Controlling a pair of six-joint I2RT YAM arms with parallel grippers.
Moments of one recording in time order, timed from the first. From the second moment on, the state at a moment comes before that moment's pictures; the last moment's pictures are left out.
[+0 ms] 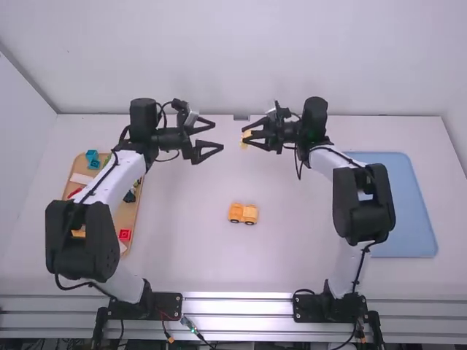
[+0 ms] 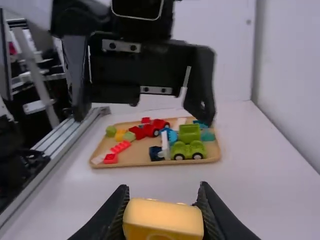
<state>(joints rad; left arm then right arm) -0.04 1.68 1.22 -0.07 1.24 0.32 0.19 2.03 1.29 0.68 -1.52 0.04</state>
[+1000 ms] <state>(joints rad) -0.12 1.75 1.19 -0.06 1.24 0.52 0.26 2.03 1.29 0.80 -1.56 0.18</state>
